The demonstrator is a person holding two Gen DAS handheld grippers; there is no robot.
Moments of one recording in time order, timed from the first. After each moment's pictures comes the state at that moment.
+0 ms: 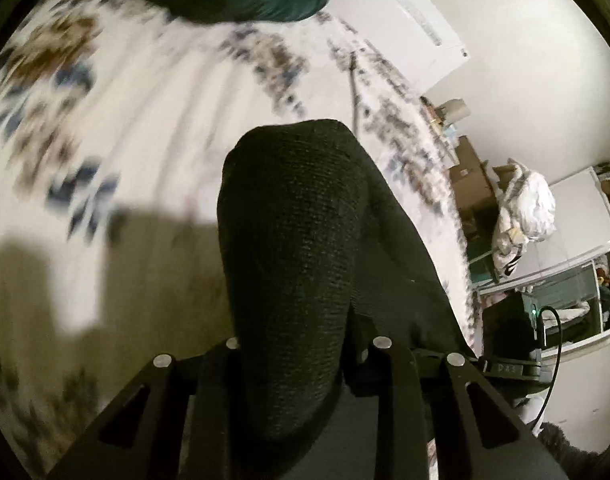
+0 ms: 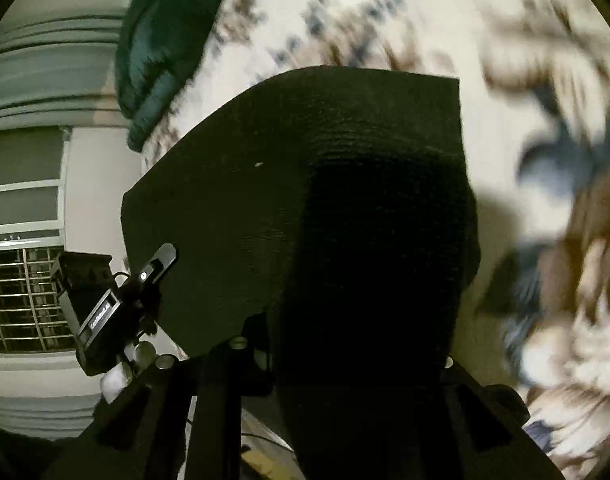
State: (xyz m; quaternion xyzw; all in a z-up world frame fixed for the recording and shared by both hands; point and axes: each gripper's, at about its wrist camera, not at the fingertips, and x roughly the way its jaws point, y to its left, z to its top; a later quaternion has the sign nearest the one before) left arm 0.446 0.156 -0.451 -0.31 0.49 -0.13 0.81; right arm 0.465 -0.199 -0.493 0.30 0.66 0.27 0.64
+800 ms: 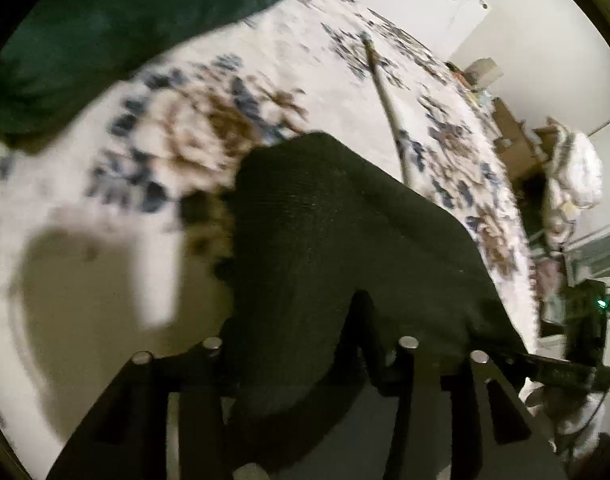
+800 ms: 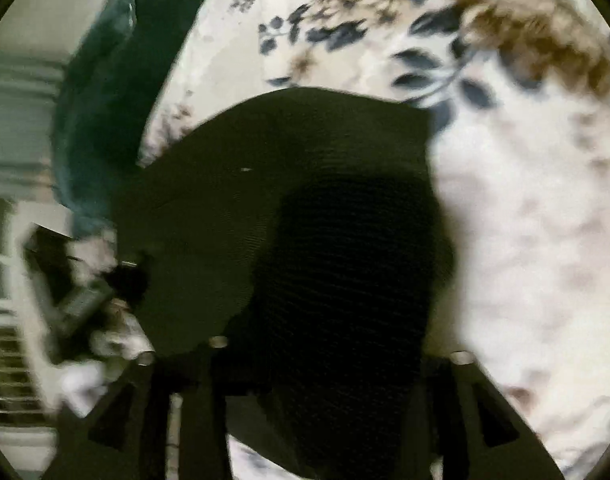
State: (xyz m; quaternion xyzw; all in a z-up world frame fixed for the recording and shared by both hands) left arm 0.697 0.144 -0.488 -0.18 0.54 -0.10 0.82; right arm 0.685 -0.218 -0.502 0.18 0.66 0.12 0.72
